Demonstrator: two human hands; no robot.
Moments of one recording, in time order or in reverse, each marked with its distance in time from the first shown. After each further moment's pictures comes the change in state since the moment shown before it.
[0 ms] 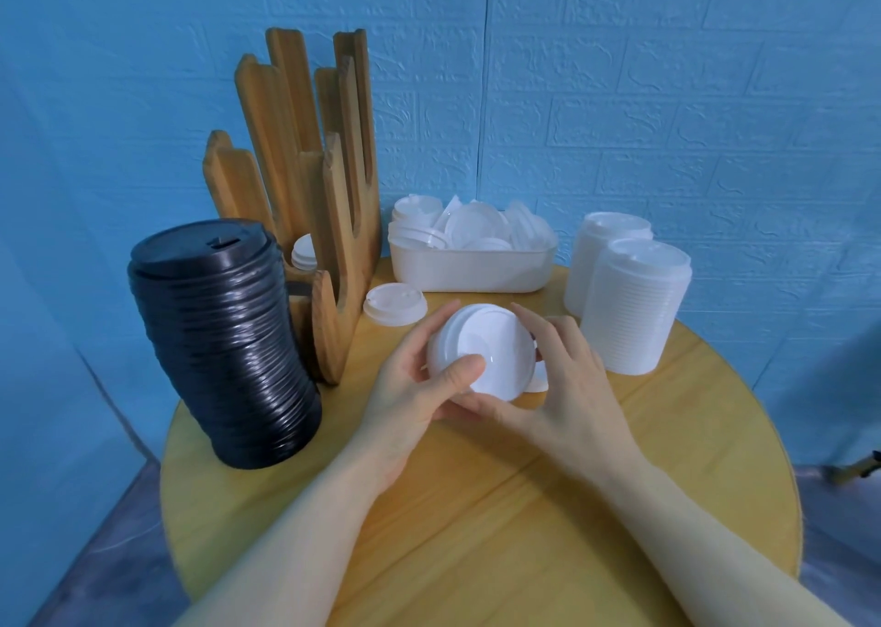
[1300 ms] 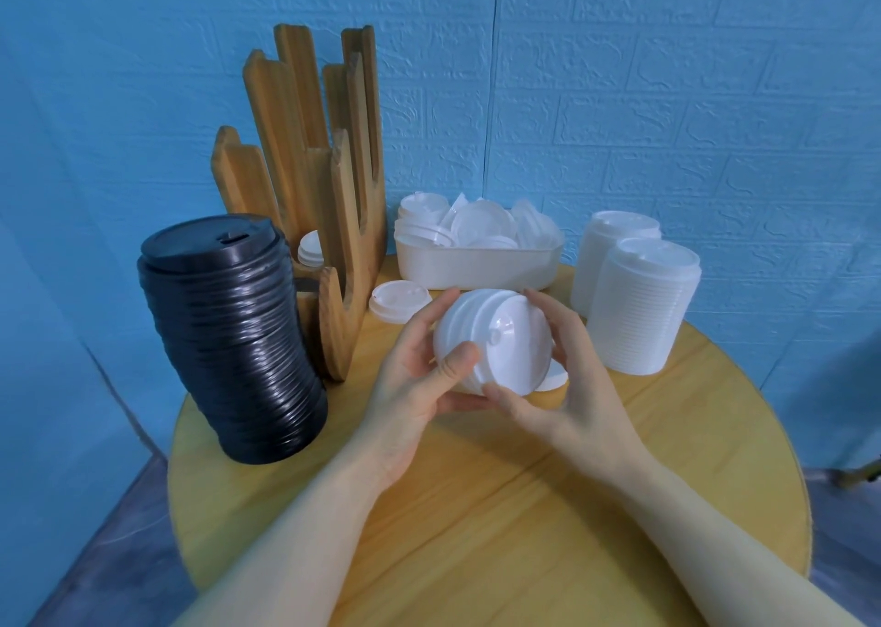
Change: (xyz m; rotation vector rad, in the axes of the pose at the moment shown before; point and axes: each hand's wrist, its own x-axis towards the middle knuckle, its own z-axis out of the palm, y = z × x) left_hand -0.001 0.001 0.000 -0.162 -0.051 0.053; right_hand -0.001 -0.002 -0.003 0.450 -0.057 -0.019
